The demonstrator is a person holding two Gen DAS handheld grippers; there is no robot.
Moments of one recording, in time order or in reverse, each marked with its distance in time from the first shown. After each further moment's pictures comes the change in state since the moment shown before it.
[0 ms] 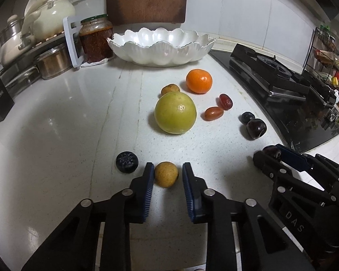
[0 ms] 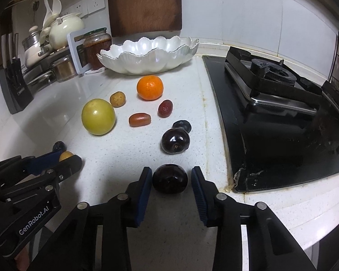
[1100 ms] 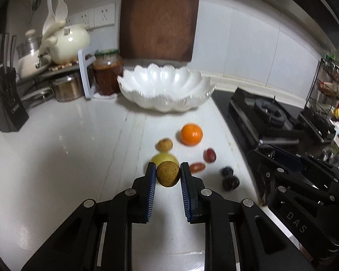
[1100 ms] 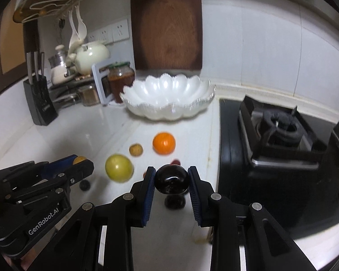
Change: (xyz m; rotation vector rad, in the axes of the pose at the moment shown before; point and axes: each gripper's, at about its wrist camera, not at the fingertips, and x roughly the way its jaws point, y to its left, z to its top) left arm -0.055 -0.022 0.052 -0.096 -0.171 0.051; right arm -0.046 -0.016 0.066 -0.101 -0.153 0.146
